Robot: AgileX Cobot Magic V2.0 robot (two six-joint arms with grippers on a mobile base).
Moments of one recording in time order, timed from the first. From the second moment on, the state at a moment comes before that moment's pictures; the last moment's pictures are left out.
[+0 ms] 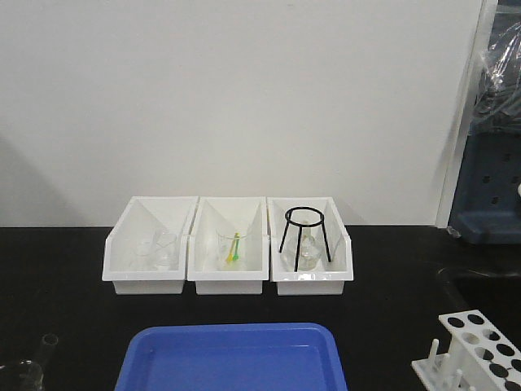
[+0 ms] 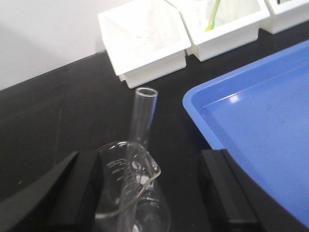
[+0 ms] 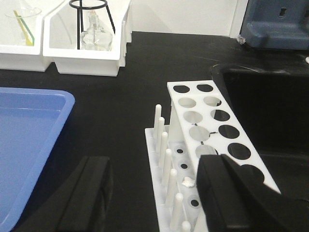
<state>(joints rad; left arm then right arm) -0.15 1.00 -0.23 0.14 -0.36 0.19 0.03 0.76 -0.24 -0.14 -0.08 0.07</state>
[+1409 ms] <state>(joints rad) -0.15 1.59 -0.45 0.04 -0.73 0.29 0.03 0.76 -0.24 -0.14 -0.08 0.07</state>
